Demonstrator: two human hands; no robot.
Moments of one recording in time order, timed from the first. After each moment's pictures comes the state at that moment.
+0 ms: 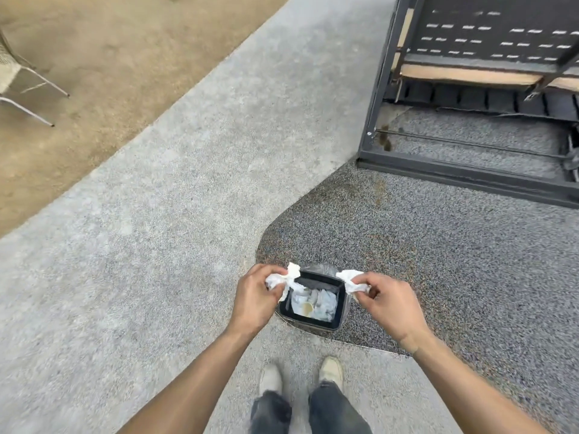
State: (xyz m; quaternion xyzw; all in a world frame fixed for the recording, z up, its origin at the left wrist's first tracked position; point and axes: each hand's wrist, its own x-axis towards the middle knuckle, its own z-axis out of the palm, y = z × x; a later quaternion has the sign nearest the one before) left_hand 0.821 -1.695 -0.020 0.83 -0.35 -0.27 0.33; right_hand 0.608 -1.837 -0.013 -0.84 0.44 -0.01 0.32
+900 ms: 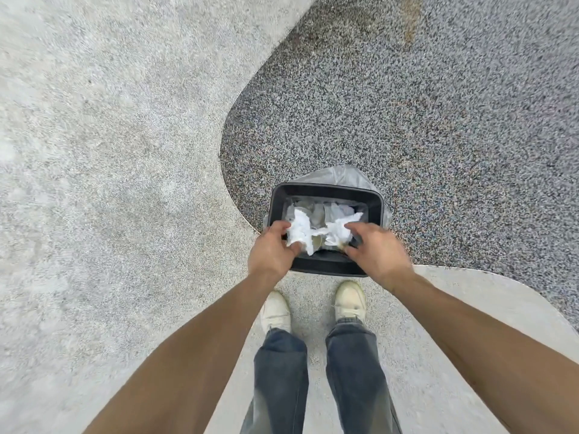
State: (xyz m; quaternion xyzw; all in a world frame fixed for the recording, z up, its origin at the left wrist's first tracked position) left_hand 0.857 -1.745 -0.437 0.84 -0.29 -0.45 0.09; right_hand 0.674 -1.843 -0.417 -0.76 0.52 0.17 0.35
